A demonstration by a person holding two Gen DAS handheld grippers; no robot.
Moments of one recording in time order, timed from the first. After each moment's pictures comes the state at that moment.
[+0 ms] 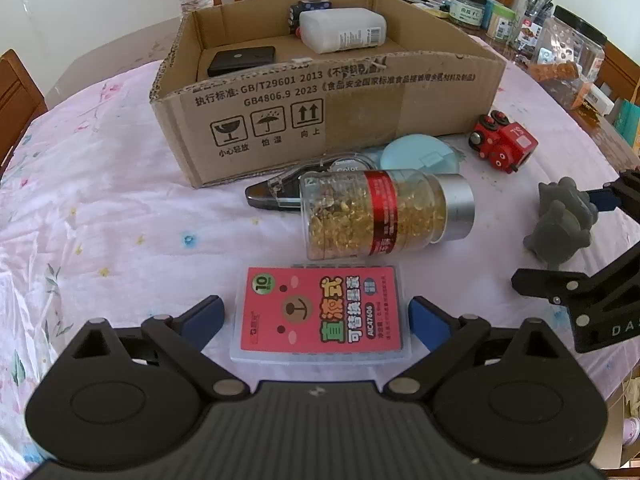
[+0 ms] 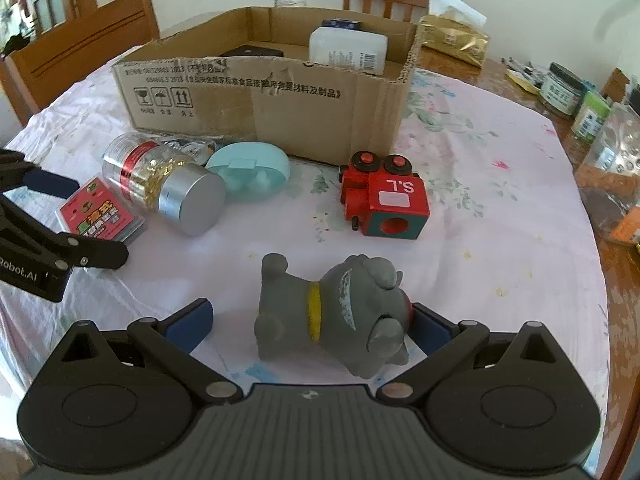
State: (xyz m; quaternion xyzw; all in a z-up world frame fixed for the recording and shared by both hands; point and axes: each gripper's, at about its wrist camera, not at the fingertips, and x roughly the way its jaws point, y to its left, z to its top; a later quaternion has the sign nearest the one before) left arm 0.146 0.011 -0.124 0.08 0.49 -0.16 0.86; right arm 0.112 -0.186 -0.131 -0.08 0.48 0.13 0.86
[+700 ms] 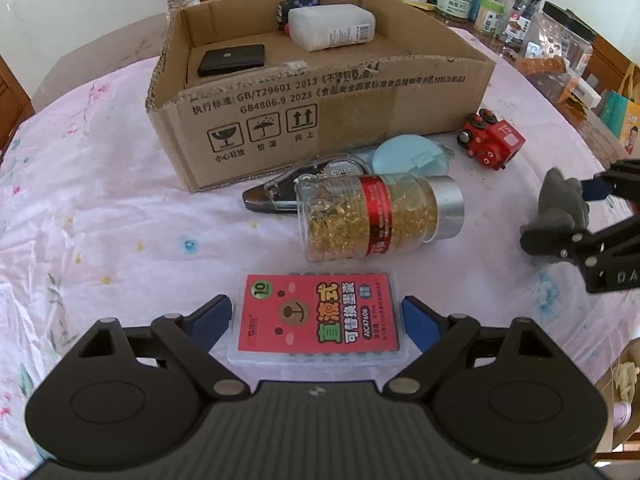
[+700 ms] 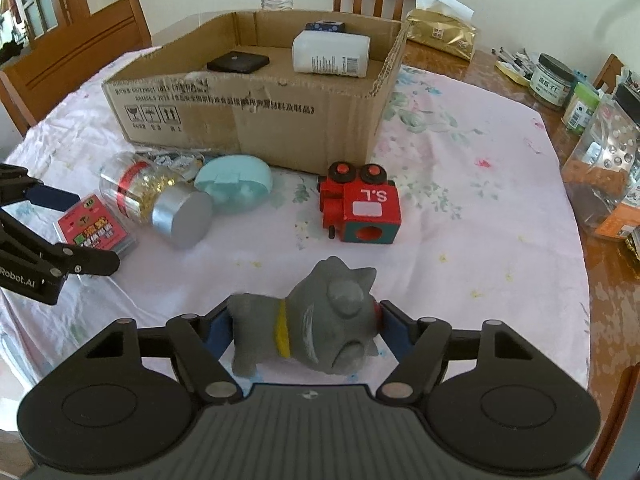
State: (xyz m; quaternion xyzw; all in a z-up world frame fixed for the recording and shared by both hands) left arm 0.150 0.017 -0.112 0.09 0.50 -0.18 0.84; right arm 0.117 -0.200 -0.108 -0.05 0.49 0.11 0.86
